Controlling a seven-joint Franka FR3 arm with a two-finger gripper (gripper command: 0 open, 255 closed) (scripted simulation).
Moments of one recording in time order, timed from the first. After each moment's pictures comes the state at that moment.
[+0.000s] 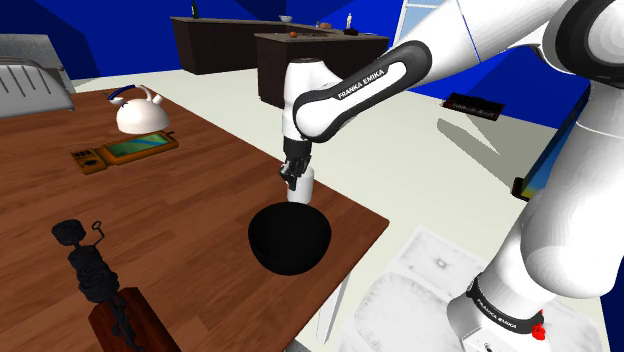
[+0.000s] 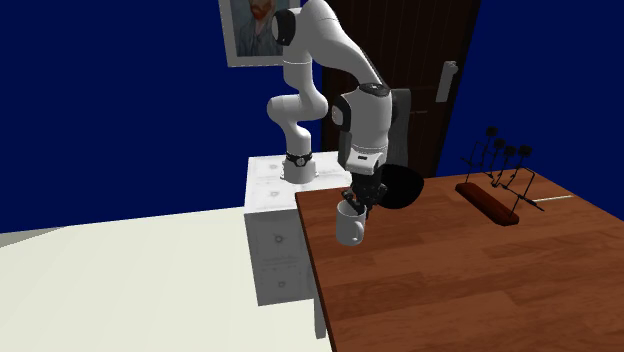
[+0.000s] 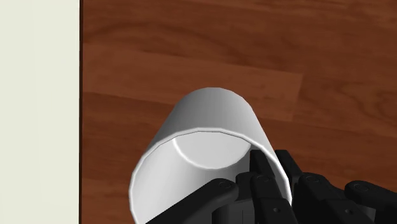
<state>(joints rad) 0.05 0.13 0.16 -2.14 -0.03 2.30 0.04</state>
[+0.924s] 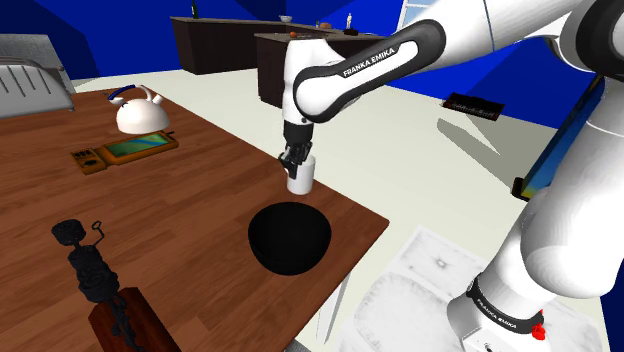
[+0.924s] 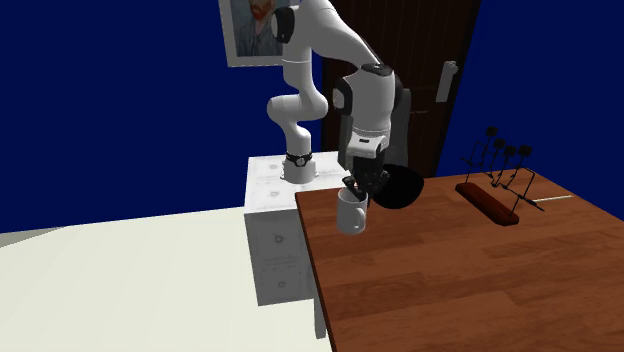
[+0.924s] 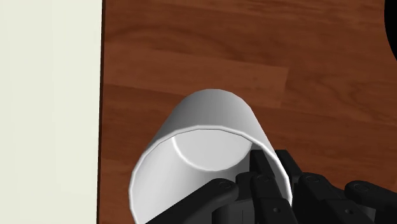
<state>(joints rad) 0.05 0.07 0.17 -2.09 -0.02 2.20 0.03</state>
